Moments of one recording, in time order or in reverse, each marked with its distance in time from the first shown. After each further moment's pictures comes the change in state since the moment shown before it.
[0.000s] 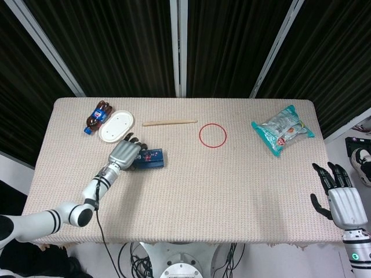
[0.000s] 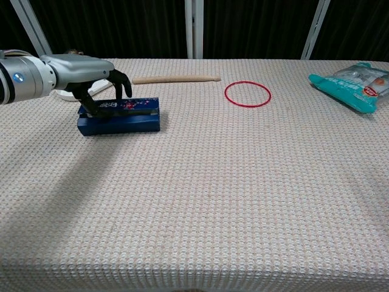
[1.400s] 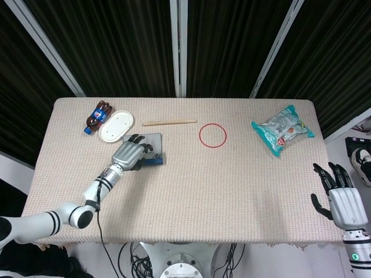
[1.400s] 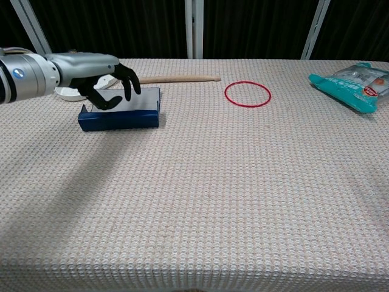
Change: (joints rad) left arm 0.020 -0.008 -0.023 -0.026 0.070 -0.005 -0.131; right arm -0.004 -0.009 0.002 0.014 0.004 0.003 0.003
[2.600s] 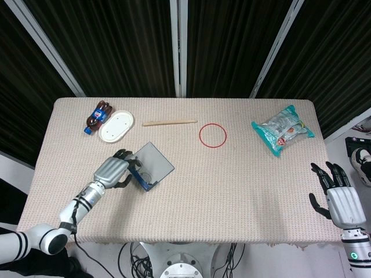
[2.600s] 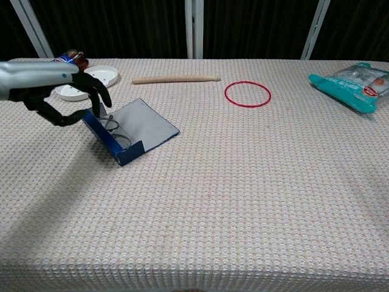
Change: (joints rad) left arm 0.151 0.222 0.082 -0.312 0.099 0.134 -0.059; right arm 0.011 -0.008 0.001 0.013 -0.012 -0.005 0.020
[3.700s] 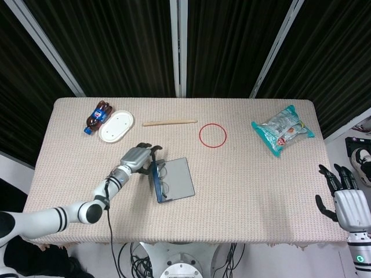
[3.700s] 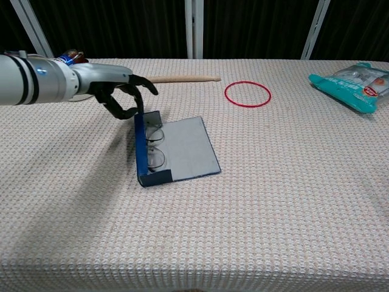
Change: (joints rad) left arm -0.220 -0.216 -0.154 0.236 -0.380 -0.288 0.079; right arm -0.025 0.002 -0.005 0.024 0.024 0.019 0.030
